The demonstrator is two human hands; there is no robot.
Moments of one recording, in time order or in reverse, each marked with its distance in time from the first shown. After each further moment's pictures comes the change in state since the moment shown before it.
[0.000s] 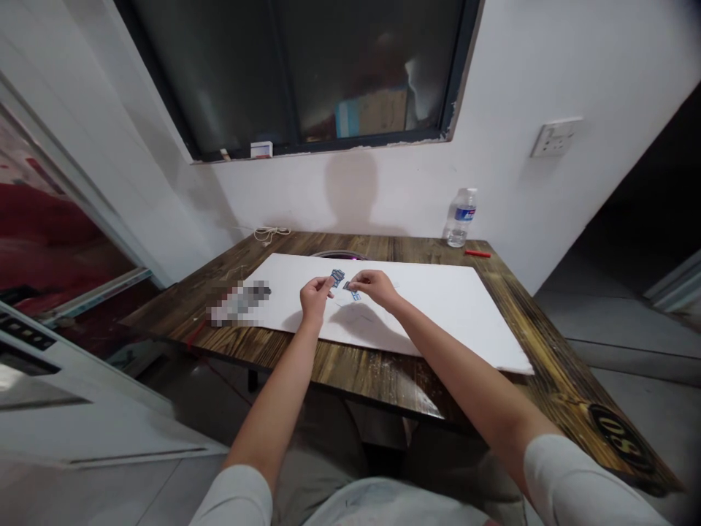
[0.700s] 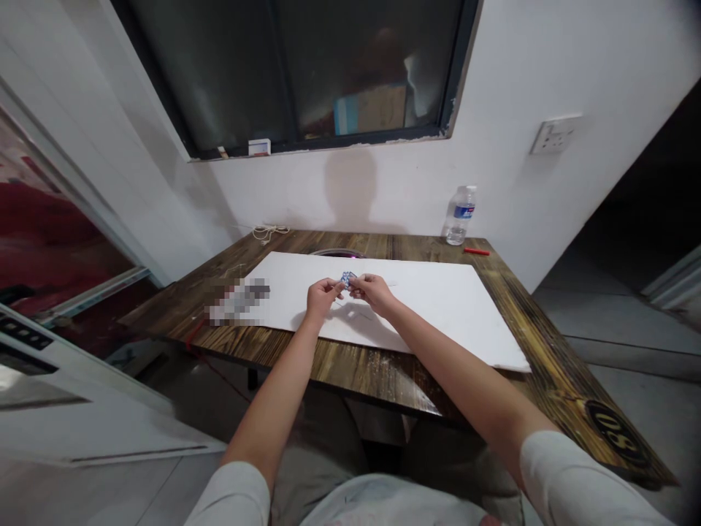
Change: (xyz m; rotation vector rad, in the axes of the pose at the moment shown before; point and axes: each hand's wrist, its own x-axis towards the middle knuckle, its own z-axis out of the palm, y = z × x) left_hand -0.005 0.002 0.005 0.069 -0.270 -0.003; right_hand -0.005 0.006 0.020 0.740 0.075 0.381
